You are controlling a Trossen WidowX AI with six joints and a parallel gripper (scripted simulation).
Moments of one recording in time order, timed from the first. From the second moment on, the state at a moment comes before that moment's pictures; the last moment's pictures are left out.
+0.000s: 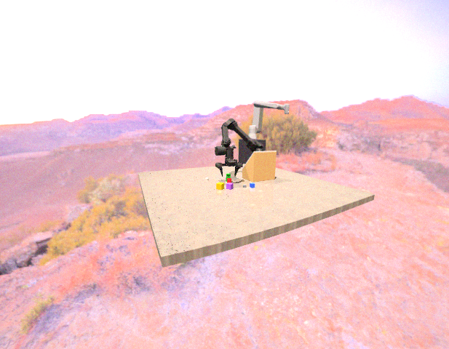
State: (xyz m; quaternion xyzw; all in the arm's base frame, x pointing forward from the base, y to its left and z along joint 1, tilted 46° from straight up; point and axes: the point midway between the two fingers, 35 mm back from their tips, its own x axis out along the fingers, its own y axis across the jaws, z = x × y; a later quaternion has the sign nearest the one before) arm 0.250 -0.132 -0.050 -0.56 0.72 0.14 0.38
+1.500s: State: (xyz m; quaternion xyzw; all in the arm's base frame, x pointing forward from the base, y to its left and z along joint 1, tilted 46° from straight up) arm 0.245 -0.154 -0.072 -0.56 0.72 0.14 0.38
